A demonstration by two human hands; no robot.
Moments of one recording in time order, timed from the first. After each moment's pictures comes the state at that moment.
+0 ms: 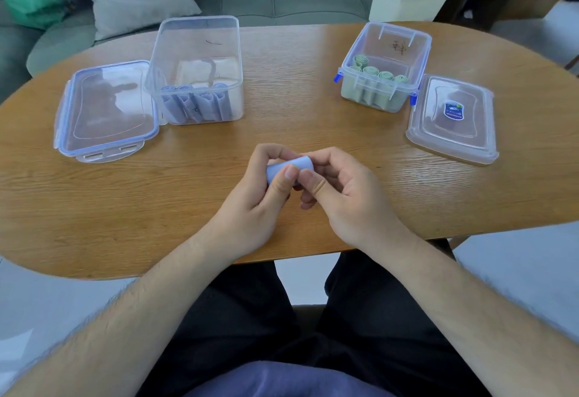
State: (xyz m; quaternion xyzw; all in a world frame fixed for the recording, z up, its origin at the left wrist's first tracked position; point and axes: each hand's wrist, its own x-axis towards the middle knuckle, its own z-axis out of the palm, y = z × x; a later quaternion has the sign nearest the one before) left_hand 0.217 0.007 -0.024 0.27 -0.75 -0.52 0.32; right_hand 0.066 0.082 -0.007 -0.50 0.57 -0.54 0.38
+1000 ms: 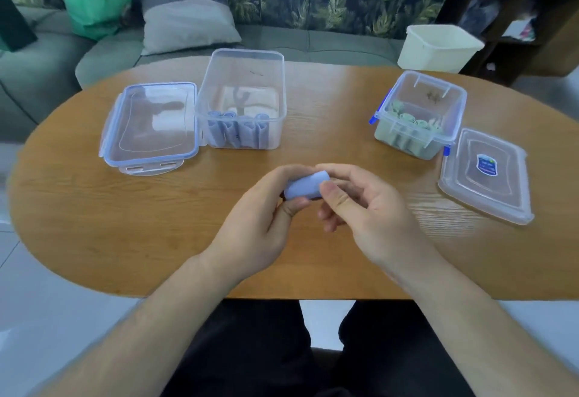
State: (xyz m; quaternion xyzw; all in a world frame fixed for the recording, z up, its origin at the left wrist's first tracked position) left_hand 0.245 -0.016 -0.009 0.26 -0.82 -0.33 0.40; right_hand 0.080 0.053 0.024 -0.46 0.57 -0.53 0.43
